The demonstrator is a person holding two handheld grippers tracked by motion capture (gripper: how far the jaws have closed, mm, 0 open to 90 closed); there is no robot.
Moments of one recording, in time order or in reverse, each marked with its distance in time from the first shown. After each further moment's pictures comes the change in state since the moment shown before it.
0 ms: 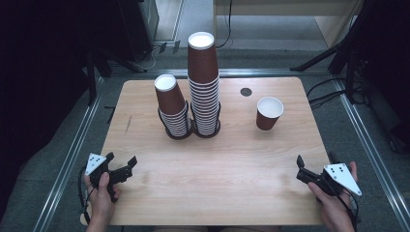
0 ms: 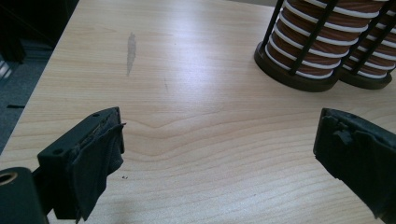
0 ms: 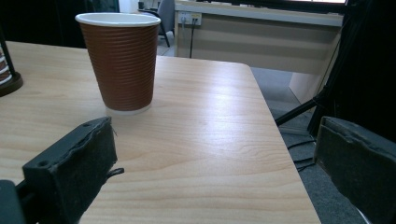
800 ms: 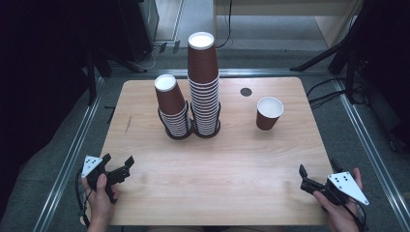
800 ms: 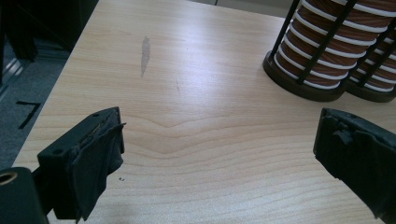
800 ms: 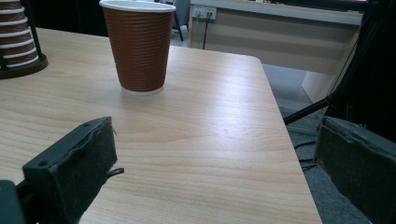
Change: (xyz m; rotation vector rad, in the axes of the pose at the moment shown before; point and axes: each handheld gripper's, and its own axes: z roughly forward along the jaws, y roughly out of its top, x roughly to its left) left arm 0.003 -0.002 -0.005 -0.027 0.026 -0.042; right arm -0.007 -0.008 -0.021 0.021 0.061 -0.034
